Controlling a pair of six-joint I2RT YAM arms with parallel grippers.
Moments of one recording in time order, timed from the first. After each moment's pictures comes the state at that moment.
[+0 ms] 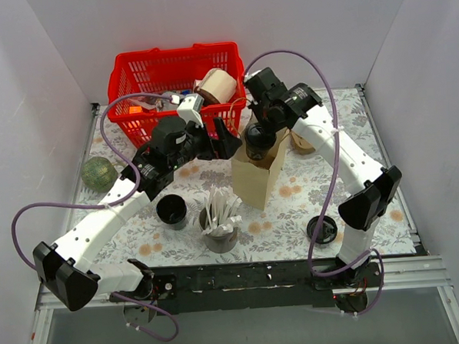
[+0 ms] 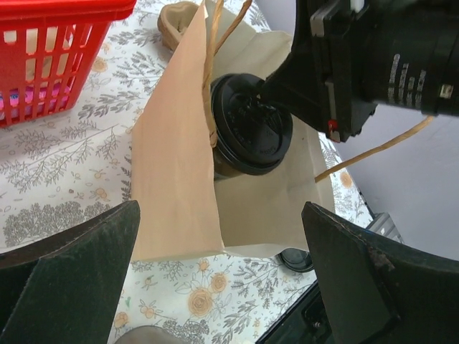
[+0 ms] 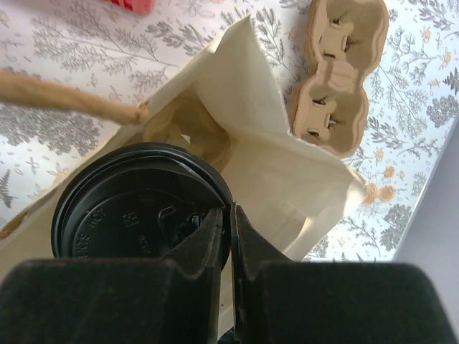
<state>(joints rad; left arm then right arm) -0.67 1.24 1.24 -0.27 0.08 -0.53 0.67 1.82 2.10 -1.20 0.34 0.07</state>
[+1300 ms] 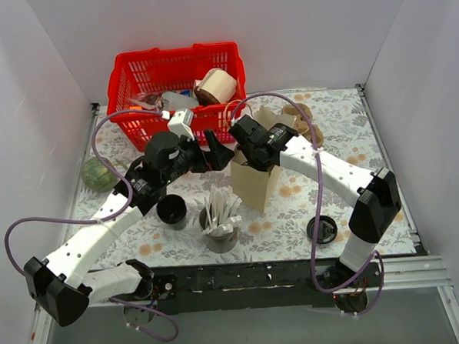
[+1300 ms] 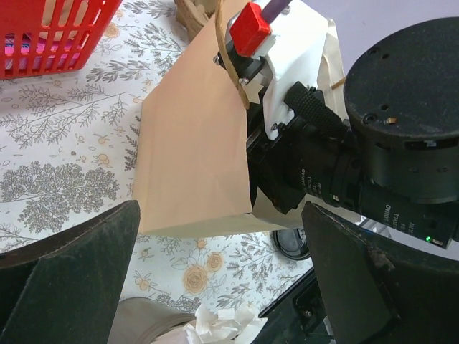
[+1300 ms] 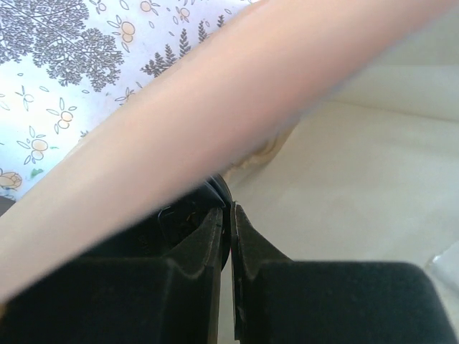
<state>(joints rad) -0.67 1.12 1.09 -0.27 0.04 -0.61 0.84 1.70 1.60 -0.99 0.40 0.18</state>
